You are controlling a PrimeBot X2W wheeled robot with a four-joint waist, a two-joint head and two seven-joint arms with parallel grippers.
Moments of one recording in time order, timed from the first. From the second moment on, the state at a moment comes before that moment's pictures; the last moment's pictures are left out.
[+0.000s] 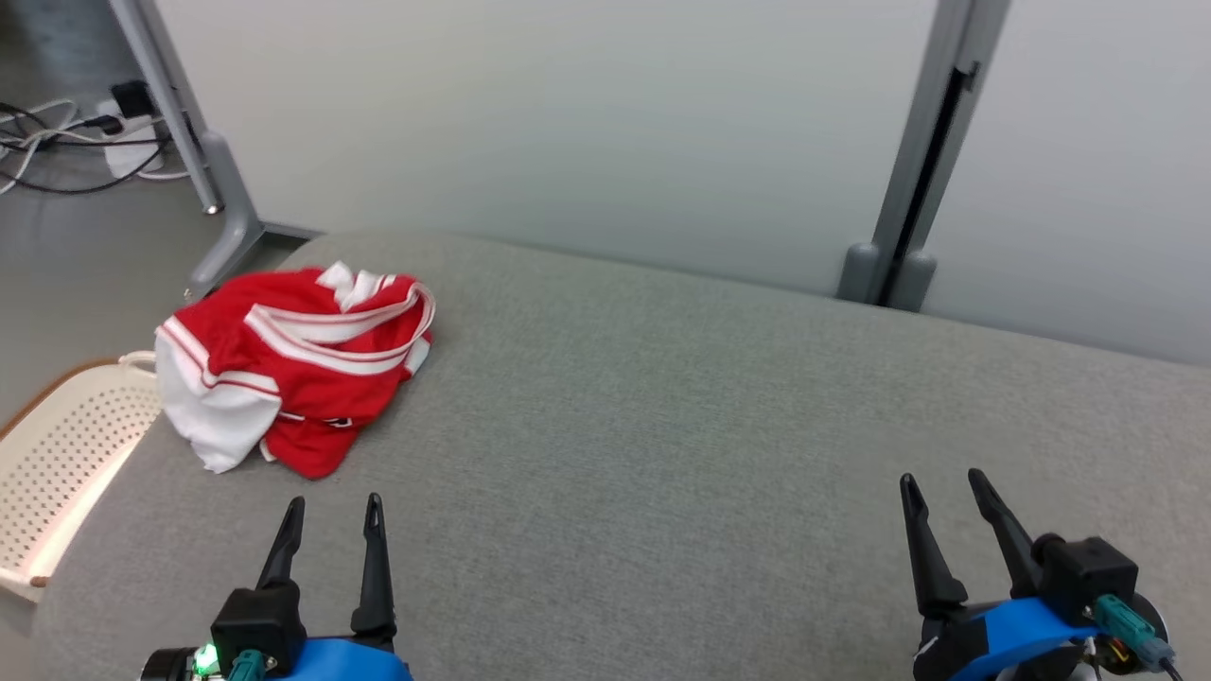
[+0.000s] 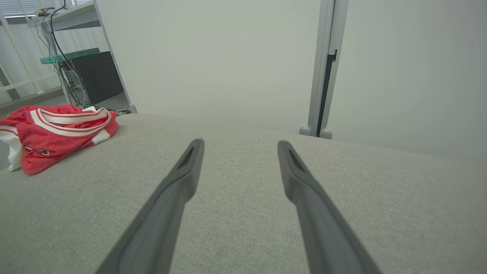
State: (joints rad) left arm 0.01 0.23 -0.29 0.21 -0.32 0.16 -0.22; right arm -0.06 -0.05 -0.02 0.30 0.13 0.13 -0.21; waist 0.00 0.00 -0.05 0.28
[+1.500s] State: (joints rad) left arm -0.36 0.50 -0.07 0.10 -0.53 0.16 0.22; right arm -0.14 -0.05 0.02 0.24 0.09 0.13 -0.18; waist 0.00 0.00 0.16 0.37
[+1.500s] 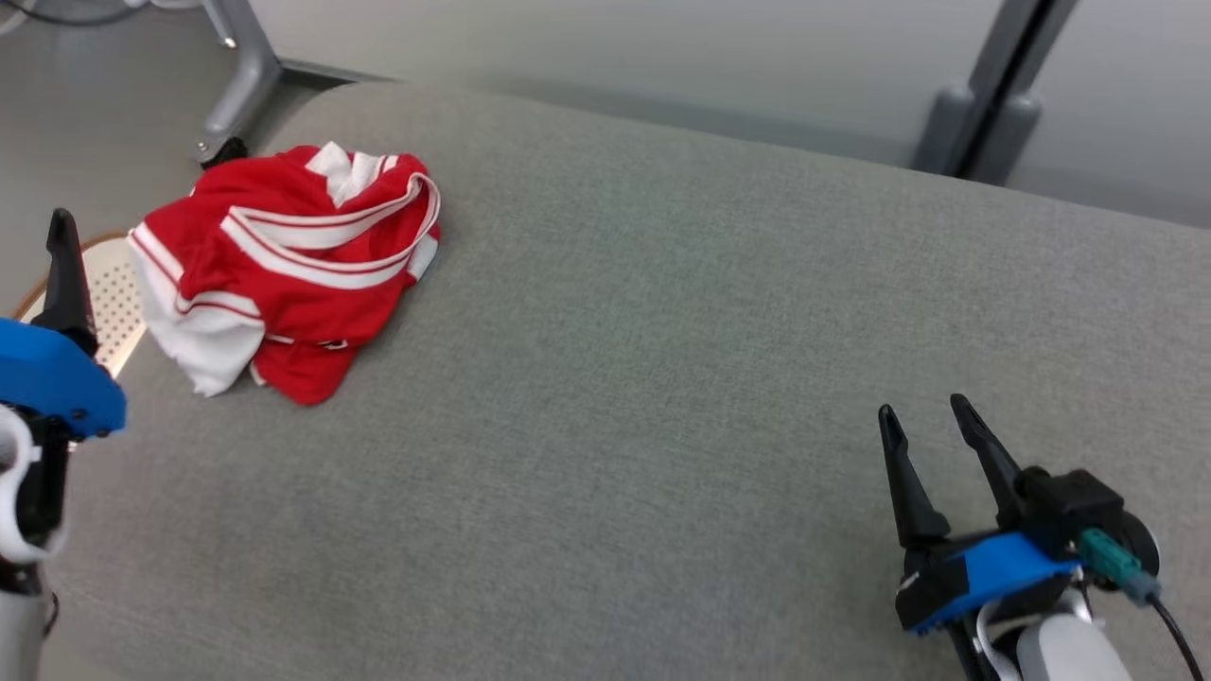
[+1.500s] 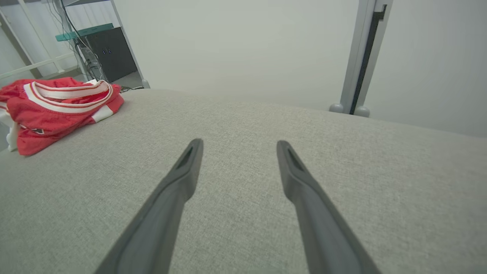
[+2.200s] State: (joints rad) left arm -0.49 0.66 0.05 0.42 -0.68 0.14 0.49; right arm -0.20 -0.05 0.00 0.07 0.05 0.13 -0.11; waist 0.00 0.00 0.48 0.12
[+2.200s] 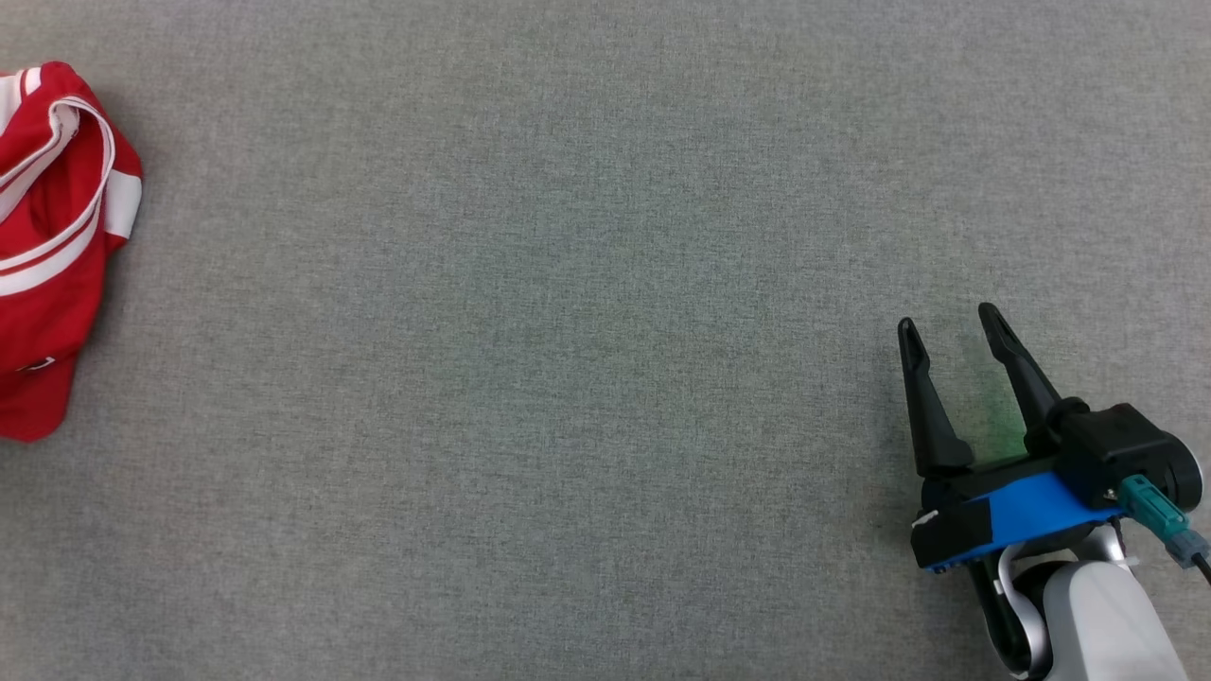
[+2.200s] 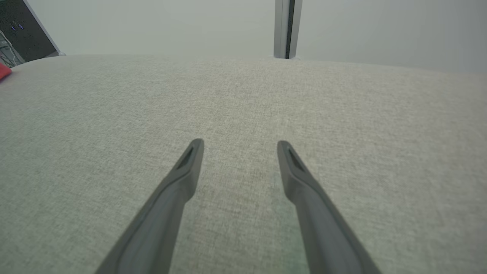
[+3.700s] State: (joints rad) left arm -1.04 0.43 -0.23 0.09 -0.64 0.00 0.39; right arm -0.14 -0.05 0.07 0.31 0.24 0.13 -0.24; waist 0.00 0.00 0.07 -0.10
